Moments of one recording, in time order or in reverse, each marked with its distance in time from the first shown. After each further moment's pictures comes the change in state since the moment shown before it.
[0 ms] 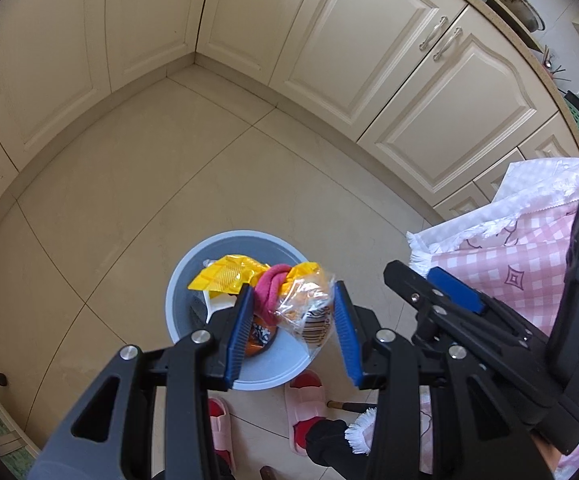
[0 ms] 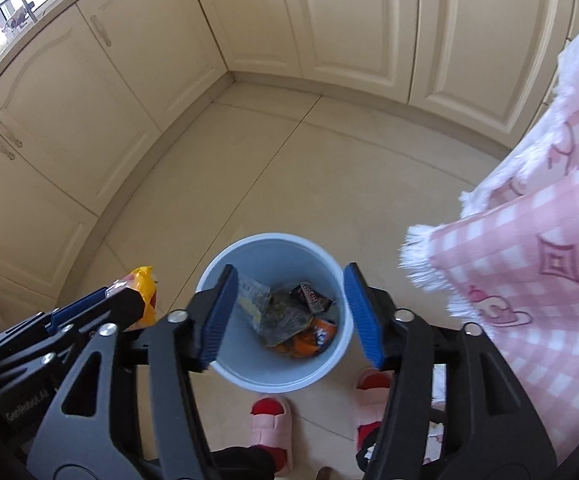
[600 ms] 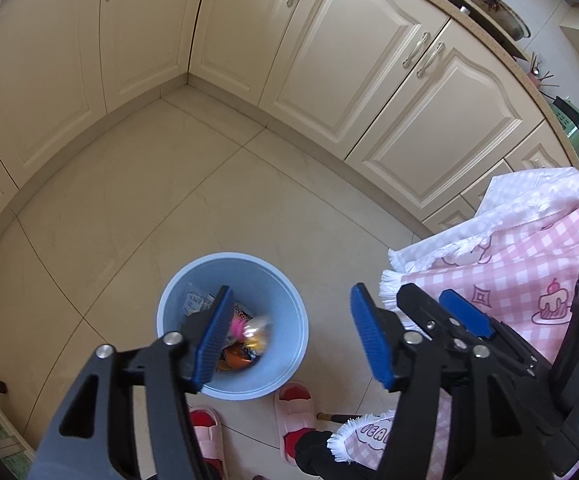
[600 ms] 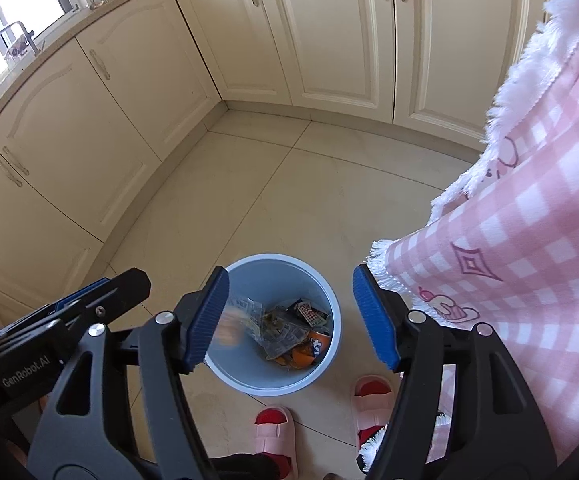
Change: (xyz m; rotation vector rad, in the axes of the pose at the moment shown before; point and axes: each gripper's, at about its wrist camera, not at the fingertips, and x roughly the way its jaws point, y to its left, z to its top) left arm -0.031 -0.024 0.010 0.013 -0.067 -0.010; right arm -0.045 -0.020 0.002 0.046 -0.078 0.019
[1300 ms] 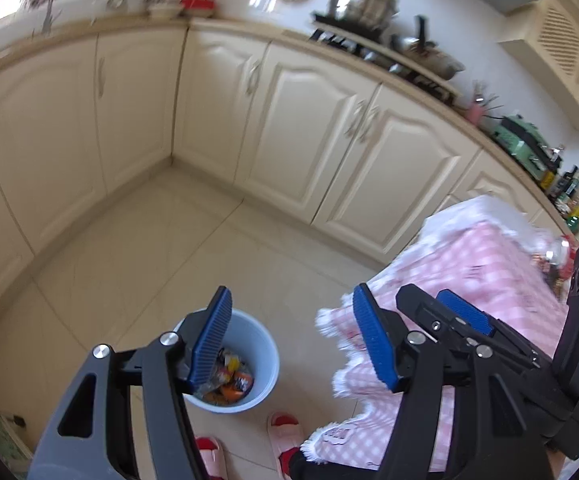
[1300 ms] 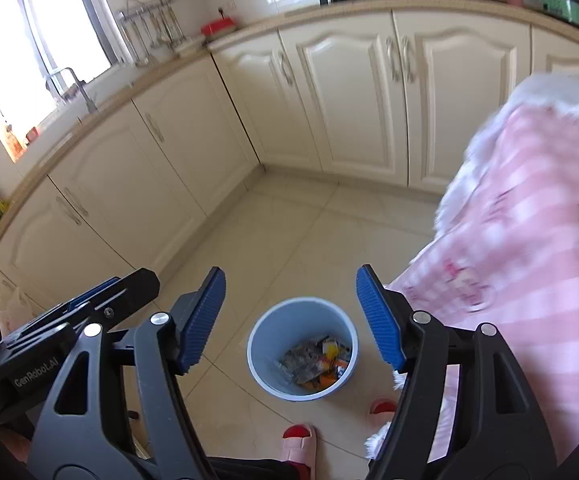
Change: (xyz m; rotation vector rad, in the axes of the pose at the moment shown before) left arm -0.166 -0.076 -0.007 0.132 -0.253 -0.037; right arm -0.172 0.007 0.011 -0.017 -0.244 0.105
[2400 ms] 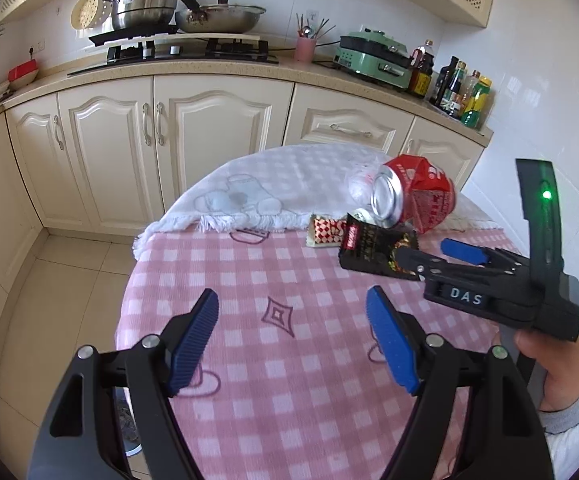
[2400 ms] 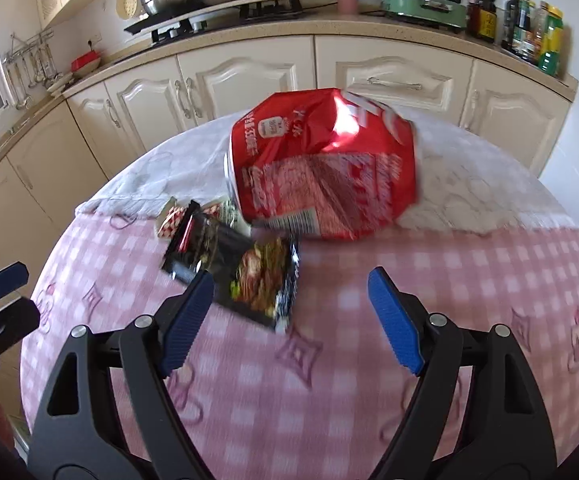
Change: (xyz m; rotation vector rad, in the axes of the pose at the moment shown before) left arm 0.055 -0.317 -0.009 0.381 0.106 -0.255; right arm -0.129 -0.313 0.058 0.095 0.056 -0.362
